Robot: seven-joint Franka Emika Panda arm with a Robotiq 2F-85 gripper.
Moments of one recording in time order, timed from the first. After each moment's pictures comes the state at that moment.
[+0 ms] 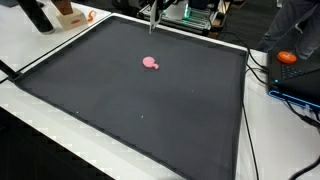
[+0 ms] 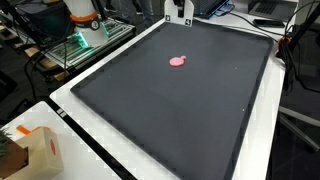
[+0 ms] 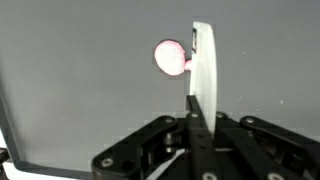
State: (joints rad) arm 0.17 -0.07 0.08 -2.28 -0.17 2.27 0.26
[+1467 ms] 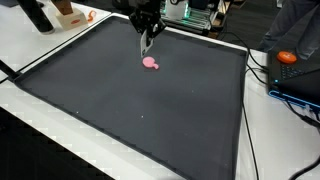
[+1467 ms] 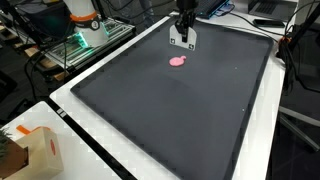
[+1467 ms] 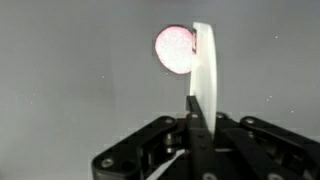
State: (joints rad) arm 0.11 0.14 0.07 -2.25 -0.14 2.47 0.24
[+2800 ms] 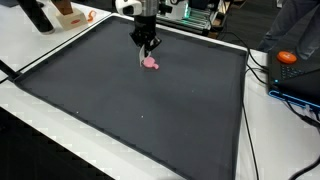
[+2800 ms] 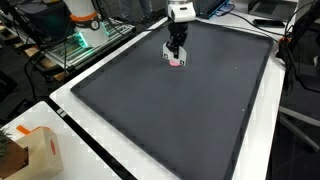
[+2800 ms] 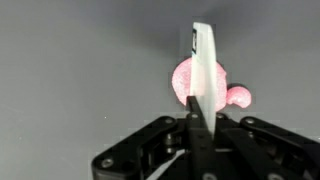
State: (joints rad) arm 0.11 0.25 0.02 -2.34 -0.15 2.64 0.24
